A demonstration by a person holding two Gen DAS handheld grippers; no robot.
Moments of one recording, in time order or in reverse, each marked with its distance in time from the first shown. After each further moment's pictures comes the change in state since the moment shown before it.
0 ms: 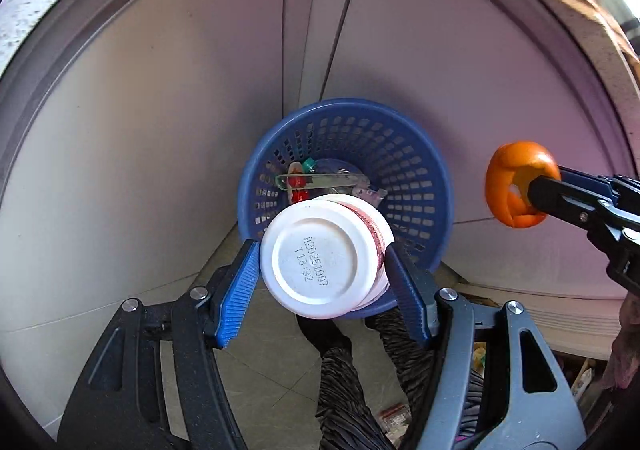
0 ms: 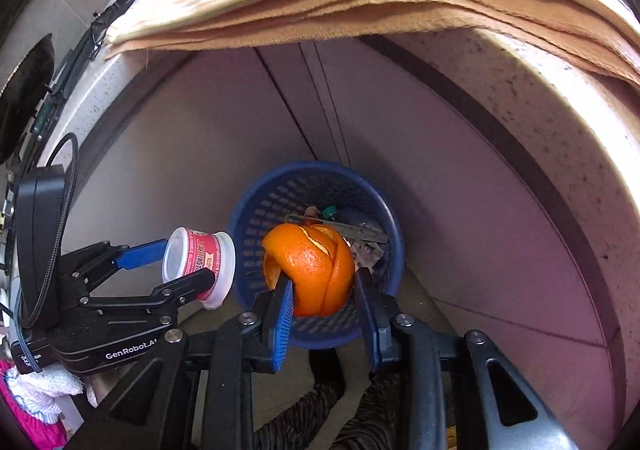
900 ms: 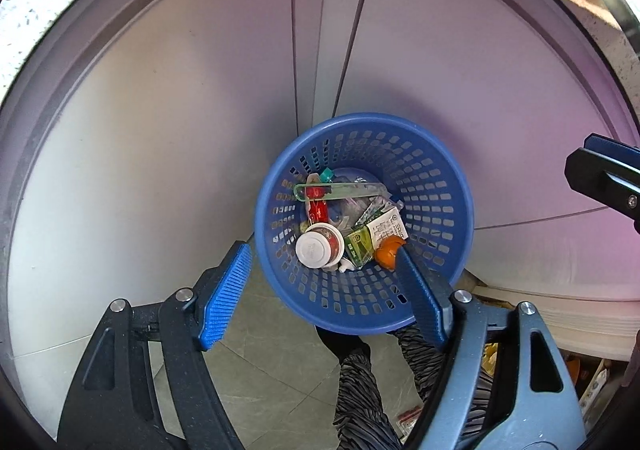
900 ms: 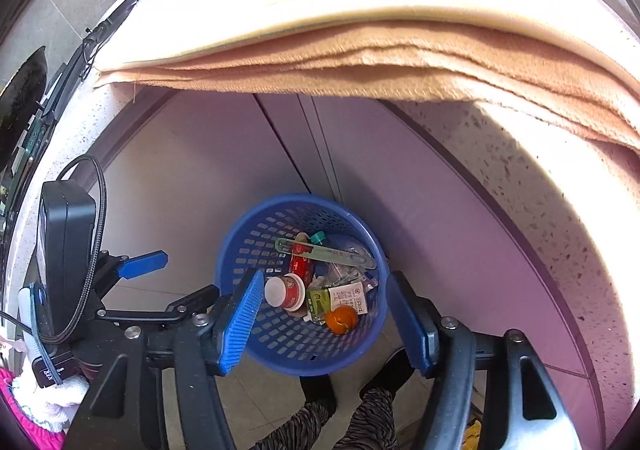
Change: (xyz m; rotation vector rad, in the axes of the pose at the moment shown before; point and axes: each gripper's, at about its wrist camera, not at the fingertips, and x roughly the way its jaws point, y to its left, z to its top) left arm -0.004 0.007 0.014 0.027 -0.018 0.057; right arm -0.022 0.008 0.019 0.008 -0.062 -0.034
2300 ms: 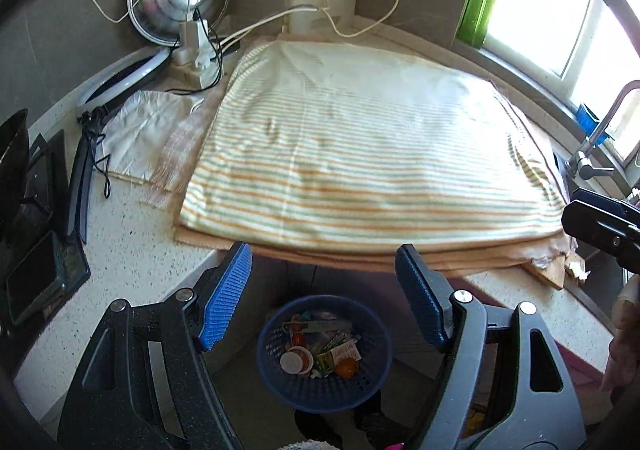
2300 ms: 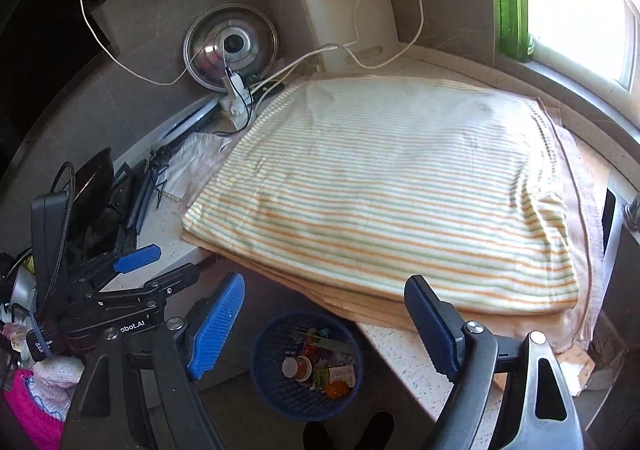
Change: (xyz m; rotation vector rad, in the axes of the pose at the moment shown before) left arm -0.214 -0.032 0.080 -0.067 -0.456 -0.009; right arm -0.183 -0.036 0.074 -0.046 -0.344 0.087
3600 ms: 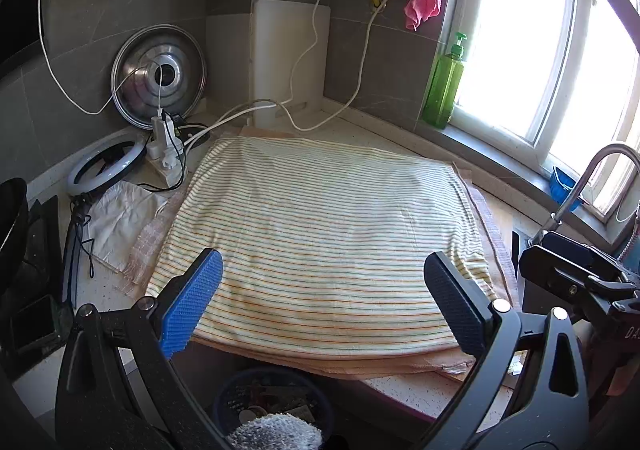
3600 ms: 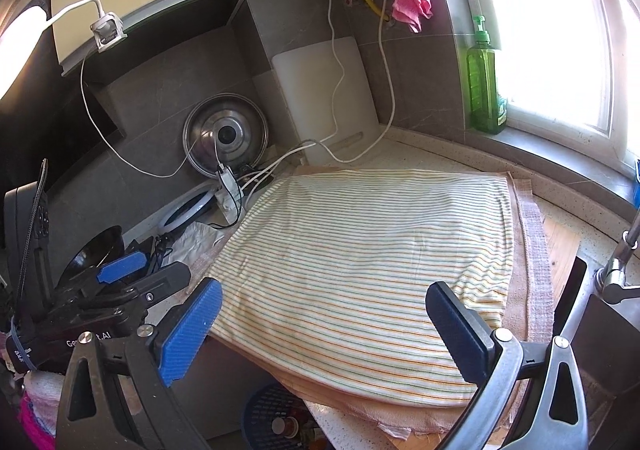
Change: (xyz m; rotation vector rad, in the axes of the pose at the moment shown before) left arm -0.052 -0.085 0.077 -0.009 -0.214 -0.026; right arm -0.060 -0.071 0.054 0.027 -0.217 0.042
